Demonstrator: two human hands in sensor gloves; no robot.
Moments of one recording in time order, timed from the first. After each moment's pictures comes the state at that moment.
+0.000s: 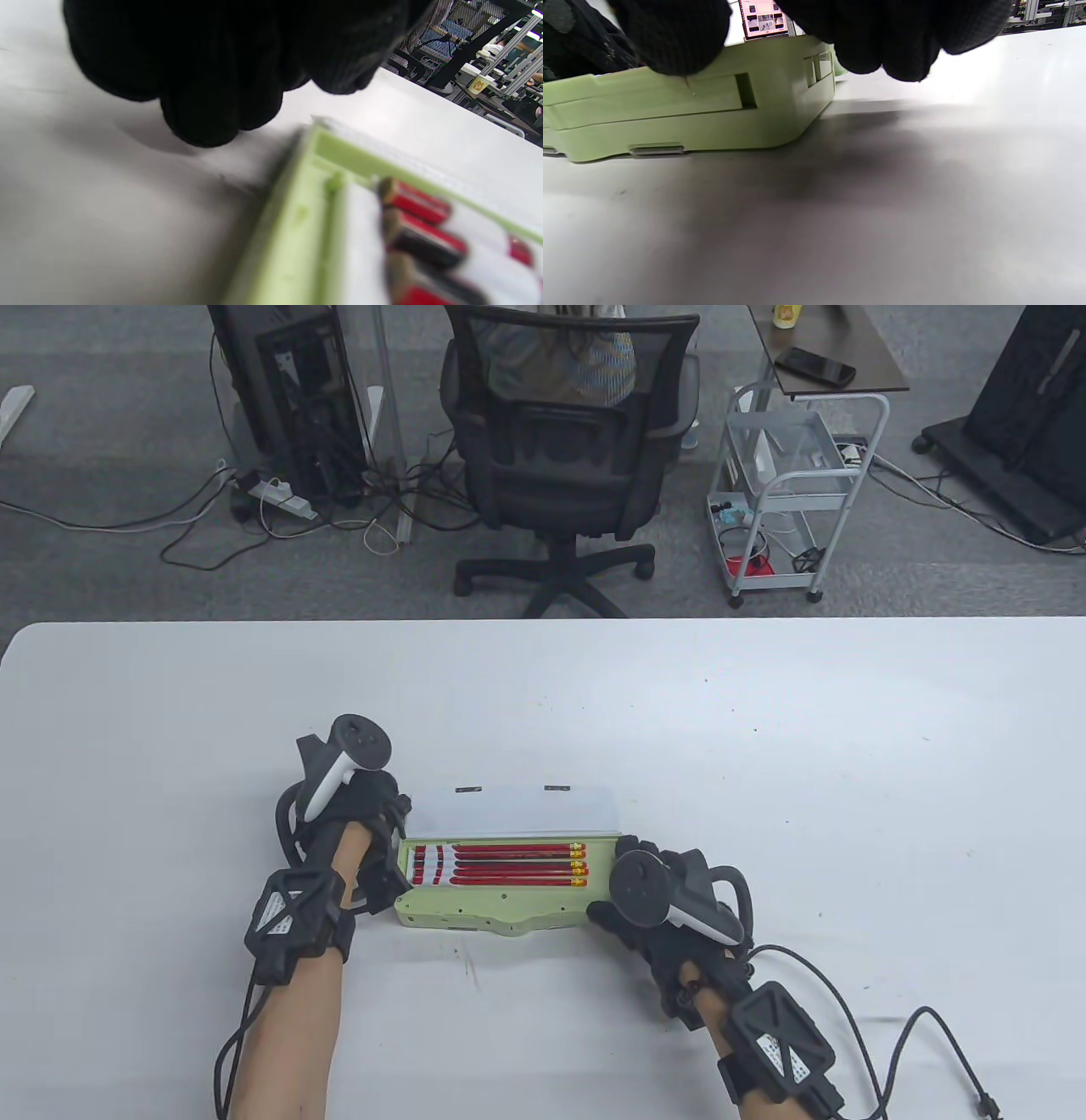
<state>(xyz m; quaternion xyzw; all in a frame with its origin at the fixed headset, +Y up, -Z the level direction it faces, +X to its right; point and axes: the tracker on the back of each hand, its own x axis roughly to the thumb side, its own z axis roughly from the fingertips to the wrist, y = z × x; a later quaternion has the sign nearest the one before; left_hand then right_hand) -0.233 -0.722 -0.438 -0.20 0.13 0.19 0.95 0.104 -0.727 -0.325 0.17 0.06 0.98 0.08</state>
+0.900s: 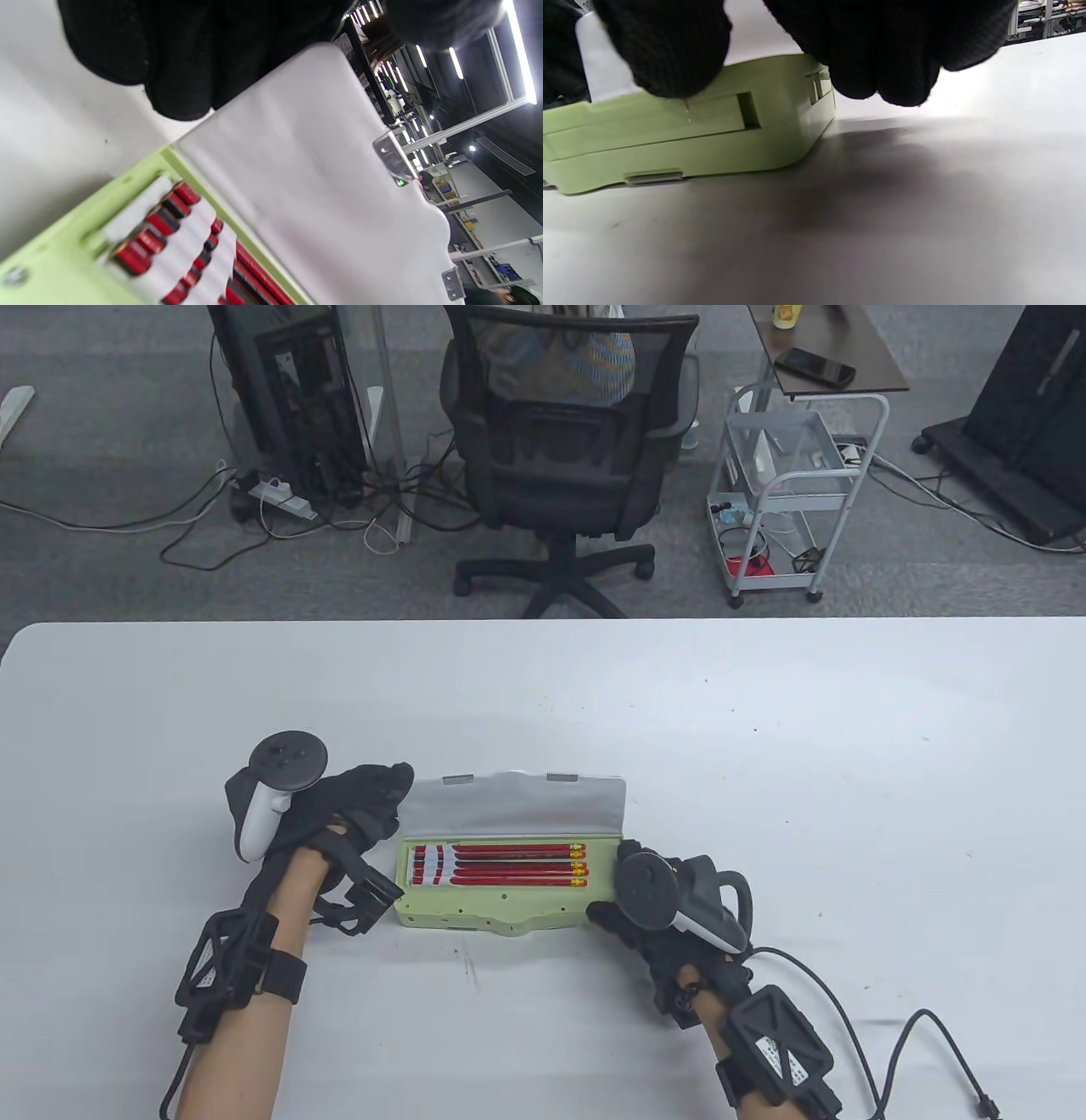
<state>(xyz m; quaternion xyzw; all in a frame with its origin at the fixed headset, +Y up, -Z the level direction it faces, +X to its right) -0.259 -0.687 -0.383 -0.16 0.03 0.46 0.87 0.107 -0.727 -0.324 0.15 0.03 0.98 0.12</state>
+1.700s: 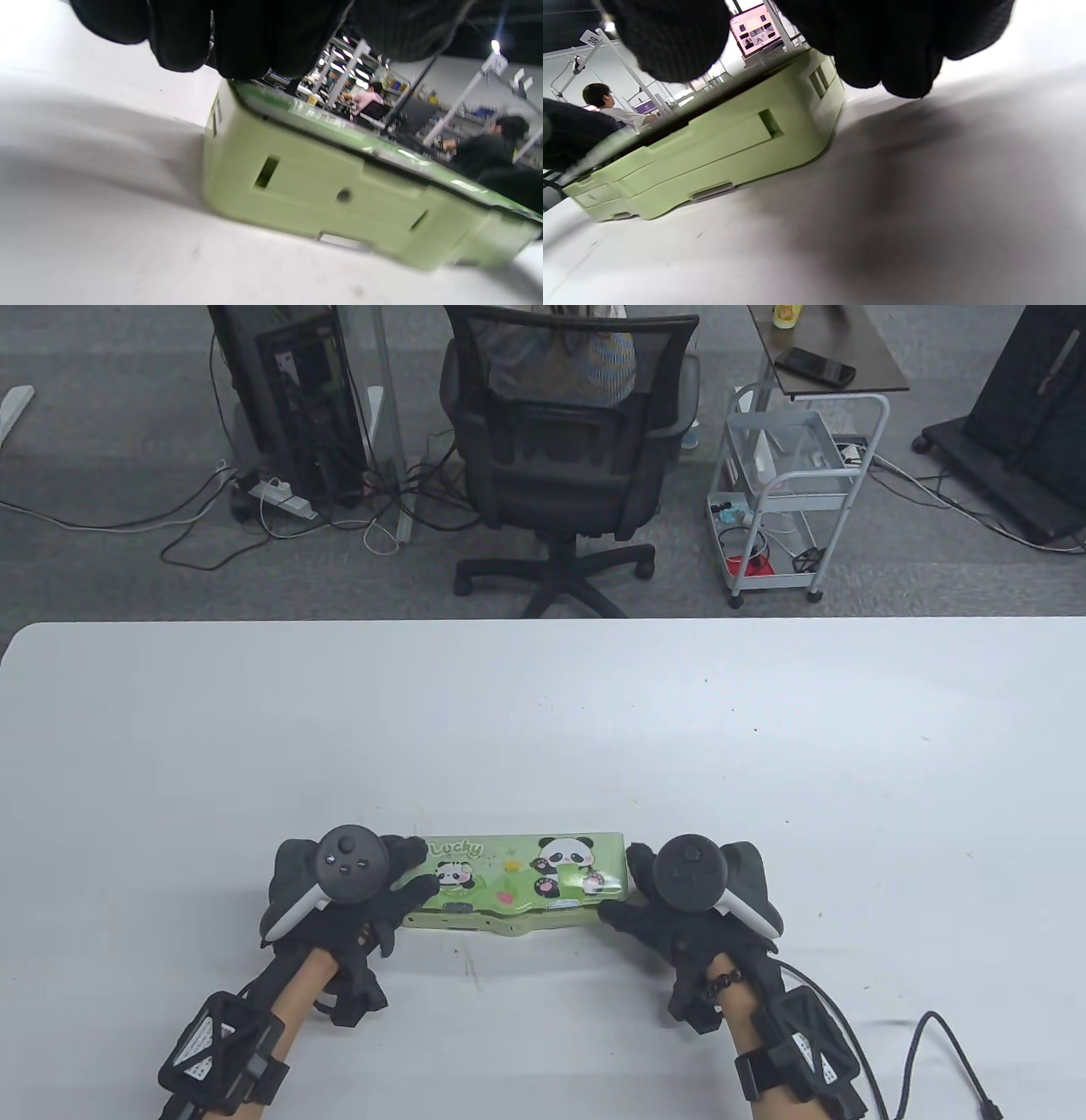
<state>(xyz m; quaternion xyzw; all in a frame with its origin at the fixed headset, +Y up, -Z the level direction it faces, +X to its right) -0.220 -0.714 -0.319 -0.09 -0.12 0.17 0.97 0.132 -0.723 -0.329 0.17 0.10 0.96 0.22</state>
